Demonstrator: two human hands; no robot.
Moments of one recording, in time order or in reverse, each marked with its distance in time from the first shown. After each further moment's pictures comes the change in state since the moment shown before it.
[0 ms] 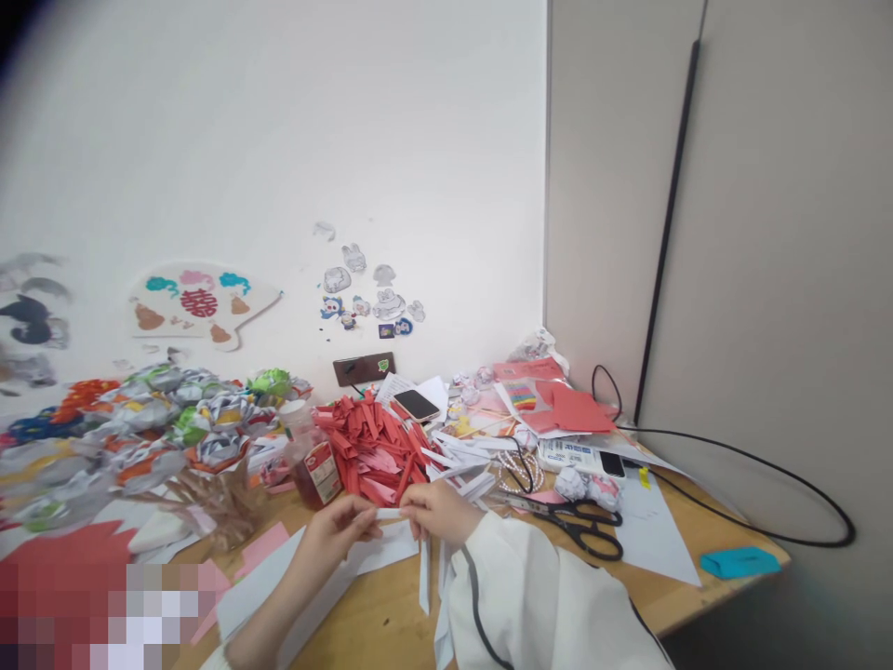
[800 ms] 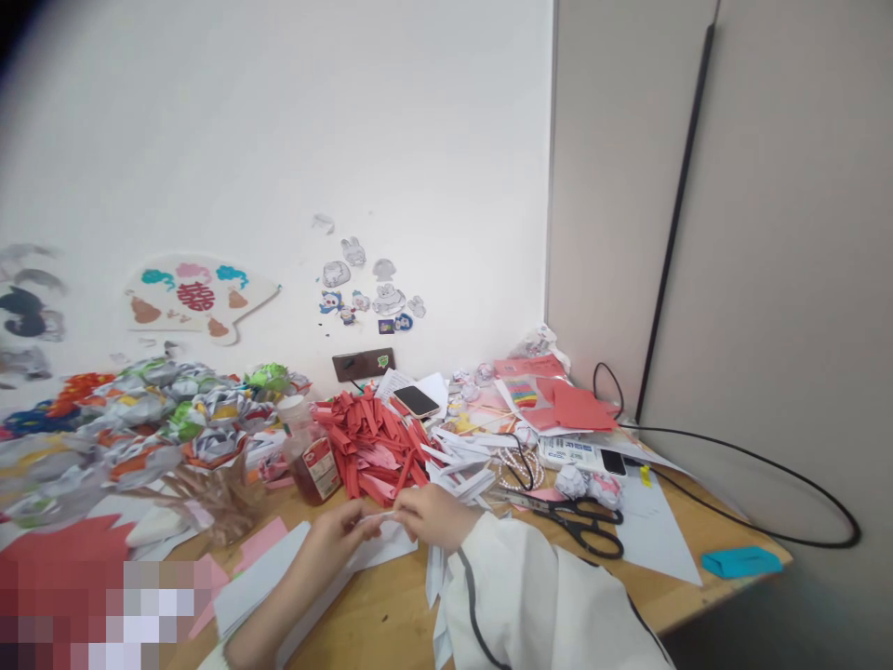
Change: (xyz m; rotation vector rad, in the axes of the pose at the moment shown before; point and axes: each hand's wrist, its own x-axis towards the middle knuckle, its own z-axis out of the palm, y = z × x) left_hand -0.006 0.009 0.002 0.430 -0.039 0.131; right_hand 0.000 -0.004 0.005 -0.368 -0.006 -0.159
